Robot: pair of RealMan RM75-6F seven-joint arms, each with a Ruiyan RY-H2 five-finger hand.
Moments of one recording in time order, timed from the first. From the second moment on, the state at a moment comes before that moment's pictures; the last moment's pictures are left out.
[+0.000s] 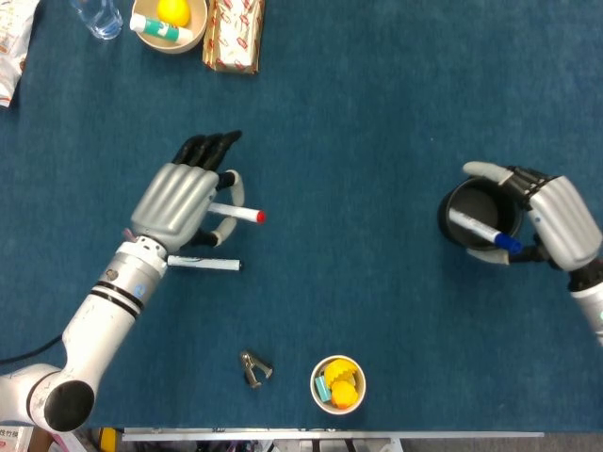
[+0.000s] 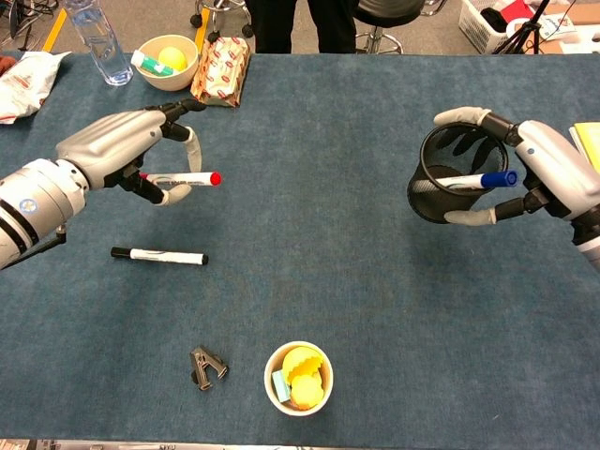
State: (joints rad) left arm -0.59 -1.38 -0.13 -1.89 1.09 1.05 0.39; right arm 0.37 -1.63 -0.03 -1.09 -1.72 1.51 0.50
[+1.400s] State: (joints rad) left arm -0.85 -1.34 -0.30 -2.24 0.82 0.98 0.30; right arm 0.43 -1.98 -0.04 -0.81 -1.72 1.44 0.70
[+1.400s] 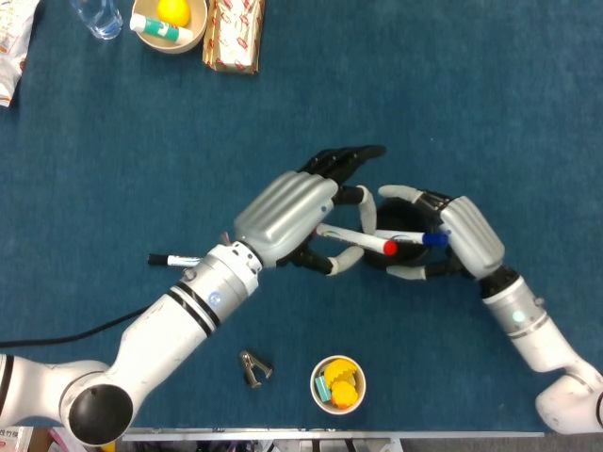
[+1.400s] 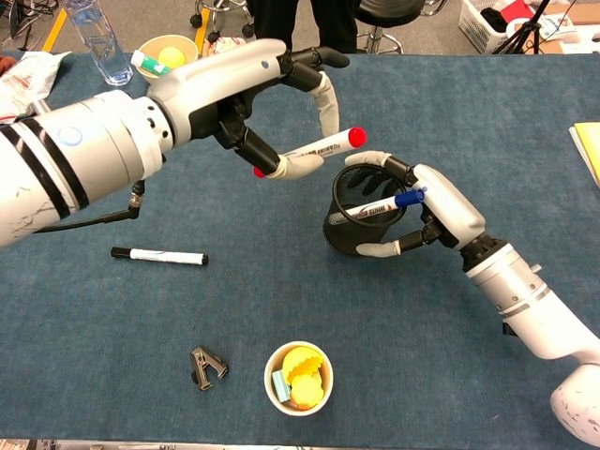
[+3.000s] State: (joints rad) left arm -0.96 -1.44 -0.29 -2.07 0.77 0.84 -0.02; right arm 0.52 -2.07 -0.04 -0.77 -1.72 1.41 0.71
